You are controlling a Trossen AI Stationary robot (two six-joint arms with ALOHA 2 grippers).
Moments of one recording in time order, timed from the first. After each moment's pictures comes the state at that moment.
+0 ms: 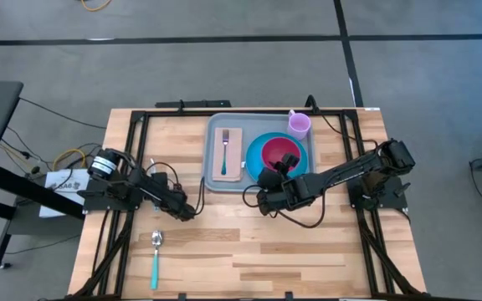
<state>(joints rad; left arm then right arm) -0.30 1.84 0.73 -1.24 -0.33 -2.12 0.27 1.73 1.22 -0.75 0.97 0.43</state>
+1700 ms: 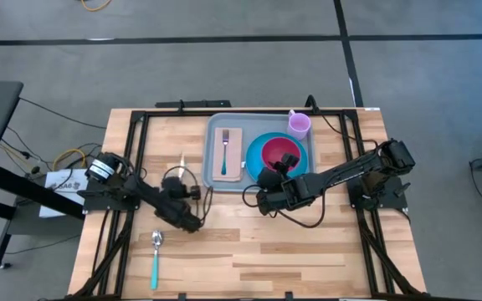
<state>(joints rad) -0.41 1.84 0.78 -1.01 -0.76 -2.27 0.27 1.73 1.22 -0.74 0.97 0.42</state>
